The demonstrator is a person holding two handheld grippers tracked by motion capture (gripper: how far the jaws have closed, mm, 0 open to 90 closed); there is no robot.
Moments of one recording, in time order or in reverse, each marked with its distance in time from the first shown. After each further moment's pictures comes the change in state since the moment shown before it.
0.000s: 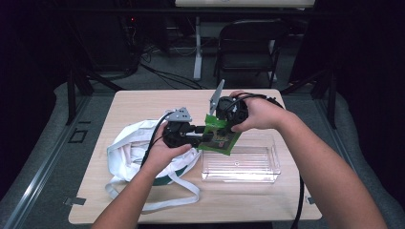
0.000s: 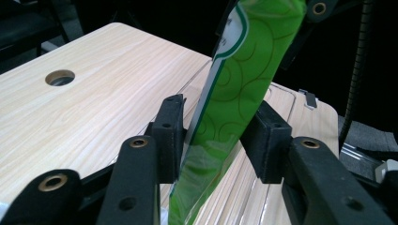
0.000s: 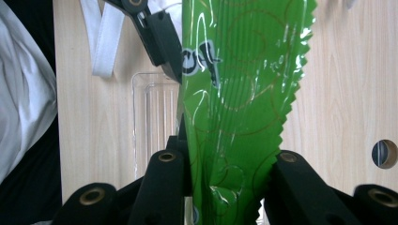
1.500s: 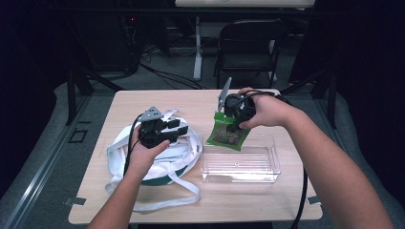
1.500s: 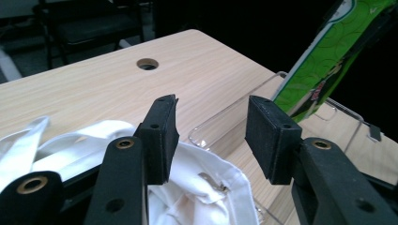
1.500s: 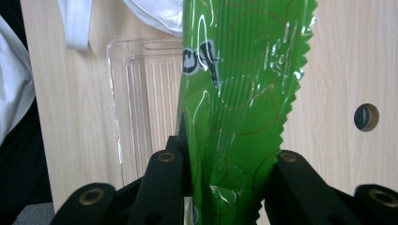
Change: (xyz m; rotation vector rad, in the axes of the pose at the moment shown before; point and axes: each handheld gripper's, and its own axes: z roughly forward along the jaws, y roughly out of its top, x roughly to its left) left arm 0.024 -0.032 -0.049 -0.100 0.256 -0.150; right arm -0.010 -0.017 -0.007 0.079 -0.053 0.028
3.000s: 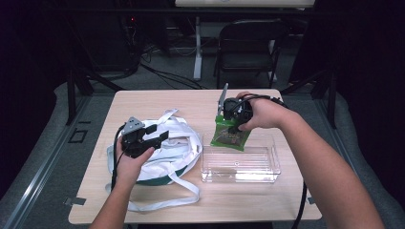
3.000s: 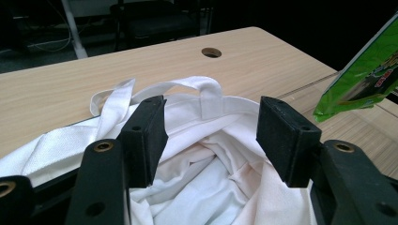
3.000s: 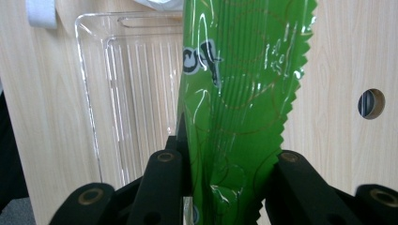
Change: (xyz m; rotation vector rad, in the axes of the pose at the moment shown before) left arm 0.024 -0.041 -0.026 -0.033 0.199 -0.054; right arm -0.009 -0.005 0.027 0.060 -0.014 0.003
